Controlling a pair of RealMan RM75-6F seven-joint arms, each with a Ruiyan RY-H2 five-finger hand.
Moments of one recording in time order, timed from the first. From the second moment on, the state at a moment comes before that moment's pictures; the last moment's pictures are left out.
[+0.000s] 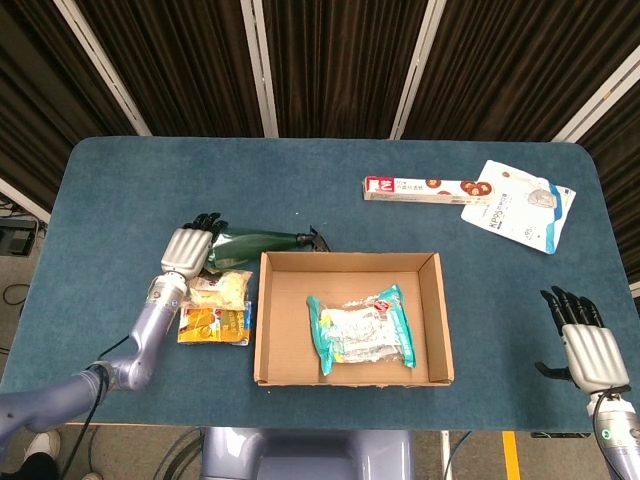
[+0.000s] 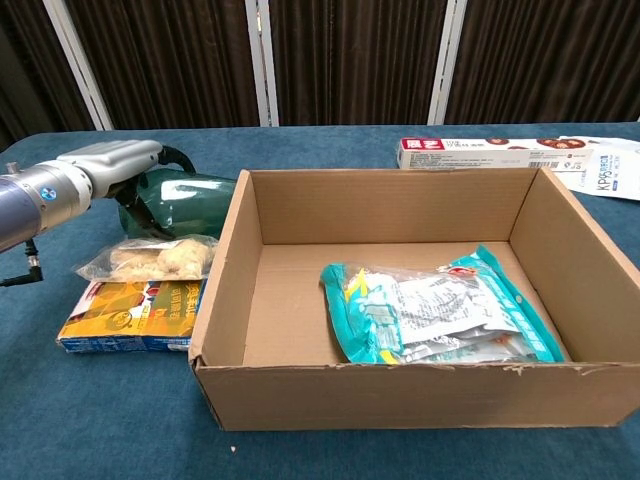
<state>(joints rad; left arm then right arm) -0.78 -1.72 -0.27 -1.07 1.00 0.85 0.33 0.15 -1.09 0.06 -1.60 -1.37 1.27 -0.05</state>
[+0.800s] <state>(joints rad) -0.66 -1.56 -0.28 -1.48 1.28 1.32 0.16 0.14 -1.07 0.03 -1.63 -1.44 1.29 -0.02</state>
